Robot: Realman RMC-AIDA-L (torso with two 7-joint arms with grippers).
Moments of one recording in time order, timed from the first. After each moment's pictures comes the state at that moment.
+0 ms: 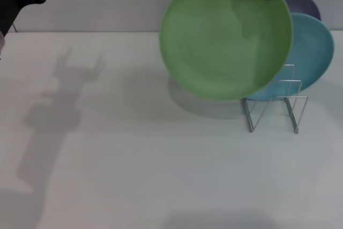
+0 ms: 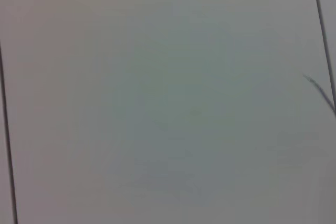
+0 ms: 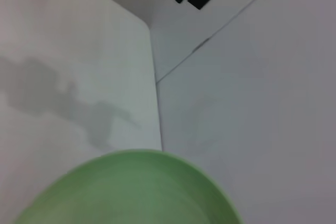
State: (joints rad) left arm -0.07 -2.07 -1.39 -1.47 2.88 0.18 0.12; right arm 0.77 2.07 -1.02 -1.55 -2.38 -1.42 1.53
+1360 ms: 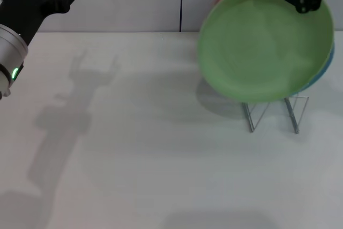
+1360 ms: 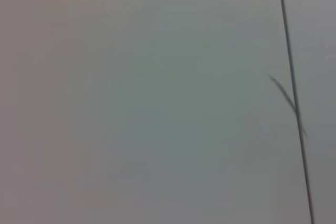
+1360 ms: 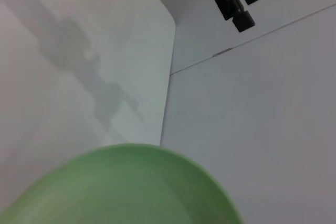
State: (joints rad) left arm -0.09 -2.07 -1.32 -1.41 2.88 0.25 0.09; right arm 0.61 2.09 -0.92 -1.68 -2.27 -1.51 1.15
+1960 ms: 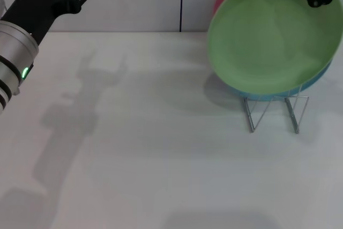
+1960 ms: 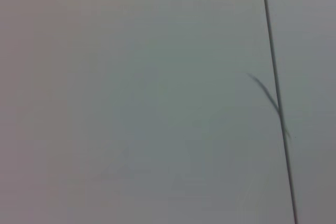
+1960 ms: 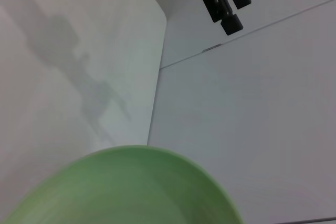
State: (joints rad) left arm -0.11 -2.07 -1.30 -1.40 2.88 0.24 0.09; right arm 0.61 2.08 -0.88 -1.71 -2.25 -1.53 1.10
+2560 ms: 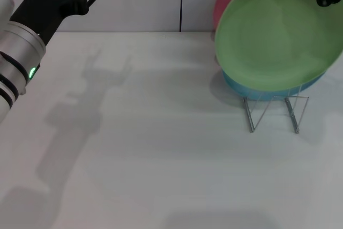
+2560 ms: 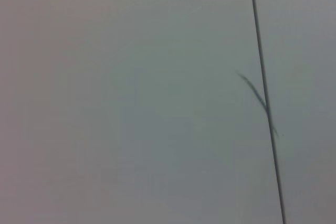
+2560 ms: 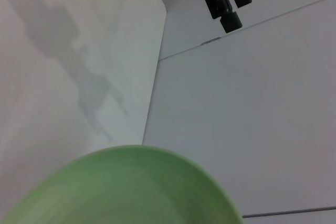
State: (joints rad) left arm -0.13 -2.07 -1.29 -1.39 2.88 0.24 0.09; right arm 0.59 2.08 -0.85 -1.71 -2.24 -1.53 1.05
